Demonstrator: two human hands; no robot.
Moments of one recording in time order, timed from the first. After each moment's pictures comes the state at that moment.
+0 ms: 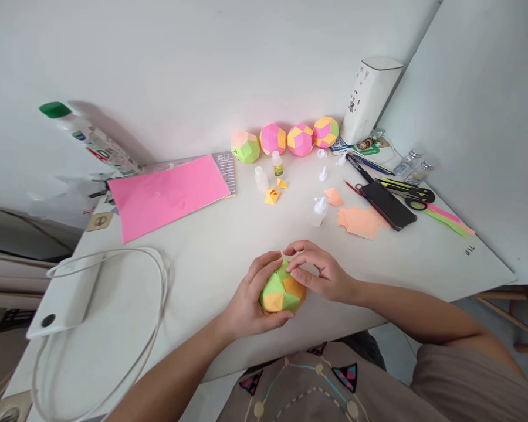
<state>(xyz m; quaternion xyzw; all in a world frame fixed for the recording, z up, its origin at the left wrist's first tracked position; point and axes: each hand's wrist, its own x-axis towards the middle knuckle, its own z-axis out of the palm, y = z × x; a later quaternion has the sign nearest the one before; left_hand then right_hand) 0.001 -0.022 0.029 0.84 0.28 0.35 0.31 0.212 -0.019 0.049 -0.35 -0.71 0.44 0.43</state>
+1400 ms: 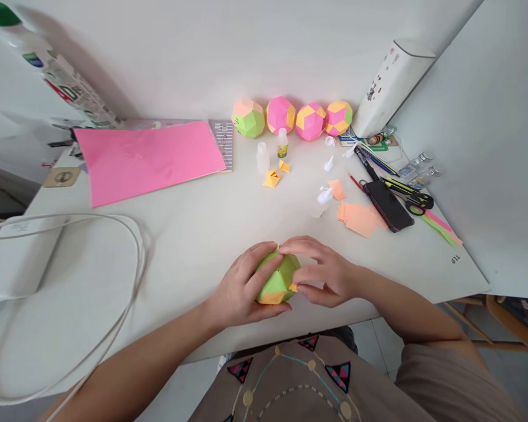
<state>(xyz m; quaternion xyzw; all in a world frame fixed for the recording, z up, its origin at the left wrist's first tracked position) 0.004 -0.025 0.024 0.88 0.26 0.38 0.13 0.231 -0.003 0.064 -0.15 -0.89 0.26 0.33</state>
